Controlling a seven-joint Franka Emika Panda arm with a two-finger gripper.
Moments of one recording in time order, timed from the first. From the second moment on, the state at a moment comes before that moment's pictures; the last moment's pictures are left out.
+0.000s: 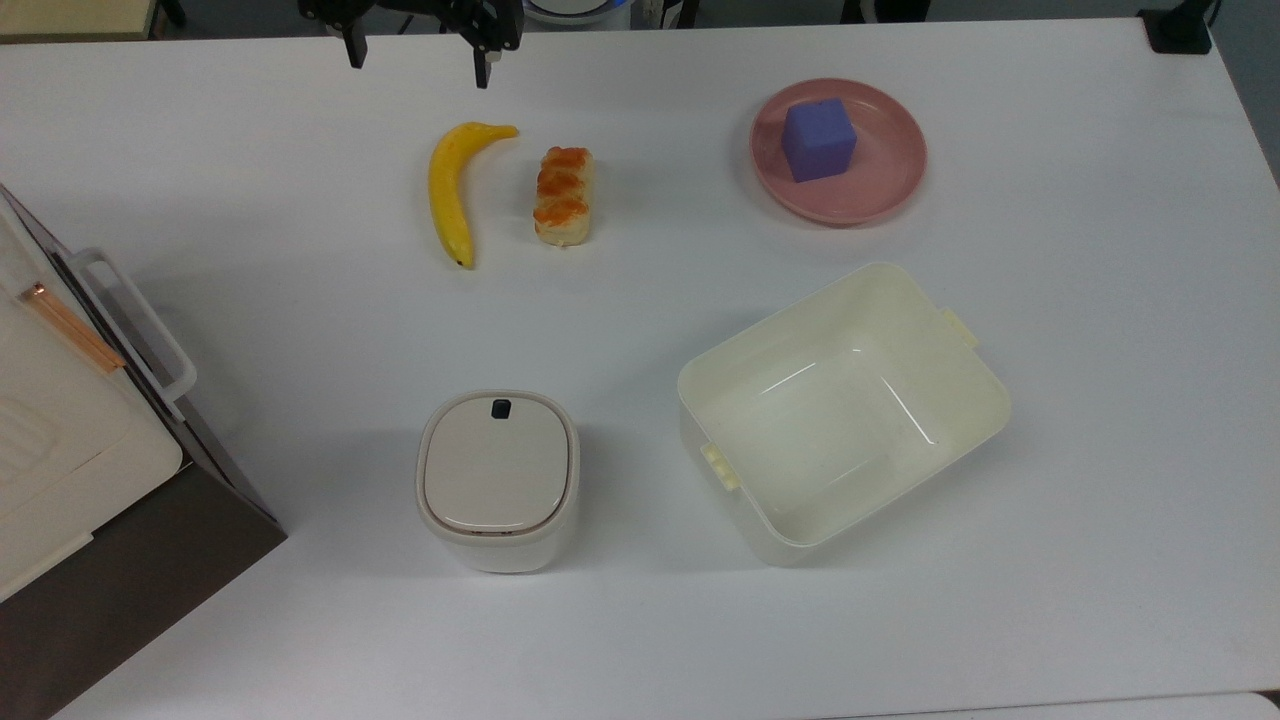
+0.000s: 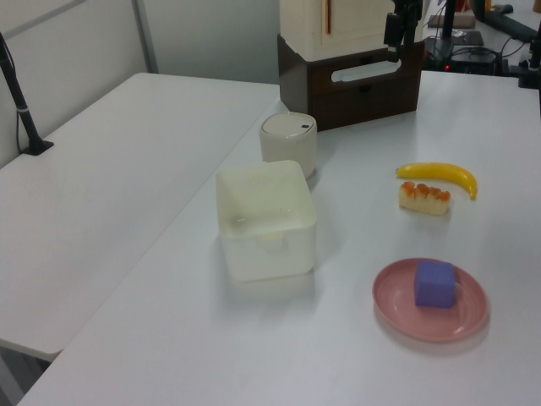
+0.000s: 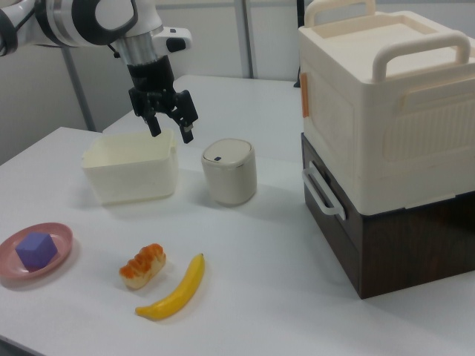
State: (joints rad) arm 0.01 0.05 -0.09 -1.56 -0.08 1.66 0.04
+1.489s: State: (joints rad) arm 0.30 0.07 -0.07 -1.64 -0.05 1.66 0.03
